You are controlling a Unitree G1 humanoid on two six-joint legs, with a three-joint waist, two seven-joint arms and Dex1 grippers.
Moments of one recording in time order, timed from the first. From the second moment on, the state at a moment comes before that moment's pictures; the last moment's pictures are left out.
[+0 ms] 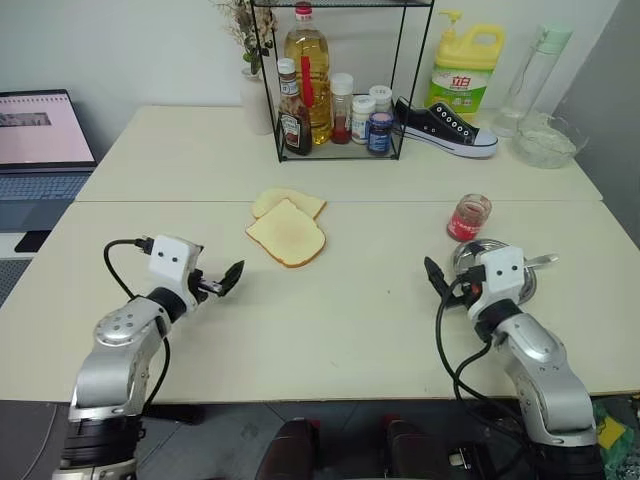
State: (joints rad) left arm -0.13 0.57 0.24 -0.11 -0.29 0.41 -0.51; right arm -0.04 -0.28 -0.06 -0.41 0.15 0.41 0.27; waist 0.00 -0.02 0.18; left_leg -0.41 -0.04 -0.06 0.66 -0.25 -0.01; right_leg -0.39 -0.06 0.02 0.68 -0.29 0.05
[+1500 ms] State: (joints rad) left arm -0.67 0.58 0.15 0.56 -0.33 0.38 -0.74; right arm -0.22 -0.46 0.06 -0.56 0.50 0.71 0.58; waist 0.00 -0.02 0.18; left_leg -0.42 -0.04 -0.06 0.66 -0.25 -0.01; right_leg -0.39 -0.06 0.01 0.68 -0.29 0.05
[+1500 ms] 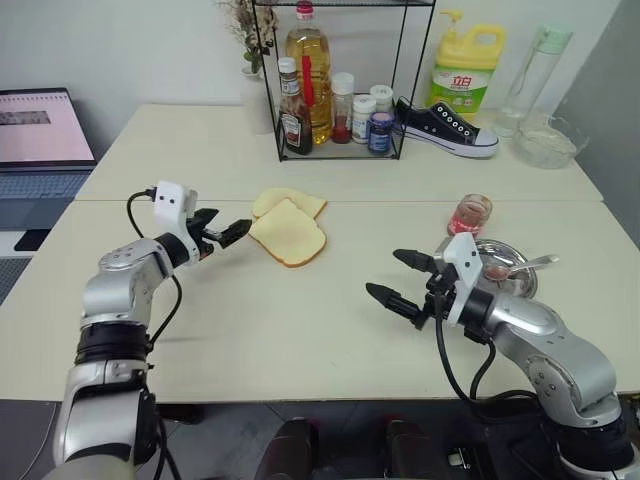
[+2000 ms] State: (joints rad) left arm -0.84 0.52 0.12 1.00 -0.23 0.18 -0.85; right arm -0.27 -0.47 0.11 -0.58 0.53 0.73 0.60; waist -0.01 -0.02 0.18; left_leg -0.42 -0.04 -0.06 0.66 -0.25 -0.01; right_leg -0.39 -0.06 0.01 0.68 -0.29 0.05
